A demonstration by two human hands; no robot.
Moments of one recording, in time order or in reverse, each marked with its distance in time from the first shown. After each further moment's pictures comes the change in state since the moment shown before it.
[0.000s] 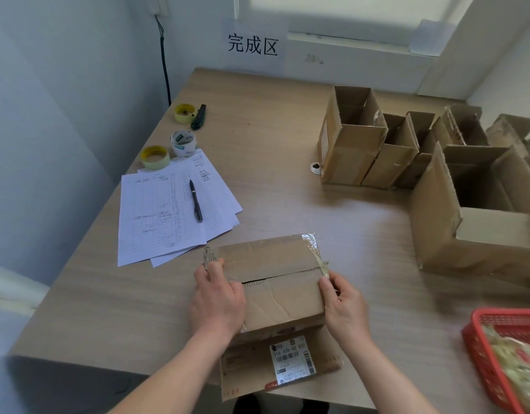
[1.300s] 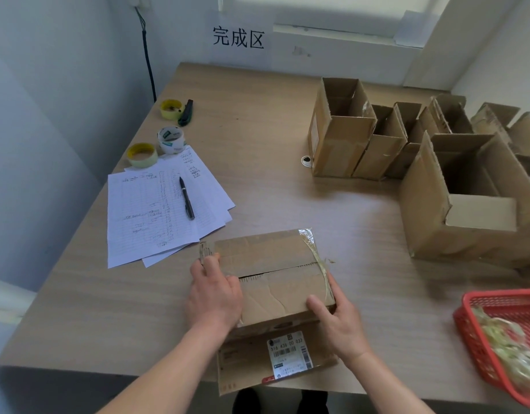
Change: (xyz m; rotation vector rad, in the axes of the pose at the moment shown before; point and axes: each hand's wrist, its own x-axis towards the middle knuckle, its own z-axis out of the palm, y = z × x) left_hand 0.003 0.001 -0.001 0.016 -0.020 0.048; right_hand -0.030 0.023 -0.008 0.160 -0.259 -0.016
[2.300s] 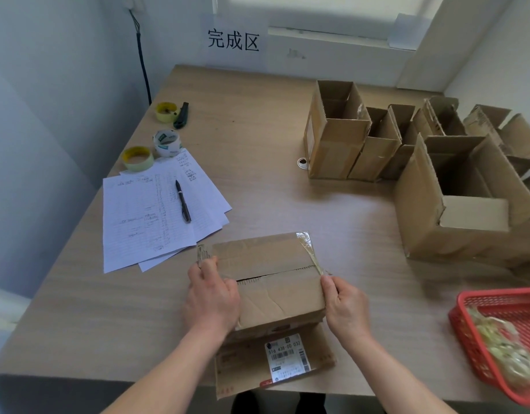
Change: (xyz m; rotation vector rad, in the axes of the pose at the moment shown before) left_hand 0.000 0.003 -0.003 -0.002 -0.018 -0.006; right_hand 0.027 -0.011 -0.007 -0.325 0.359 -0.023
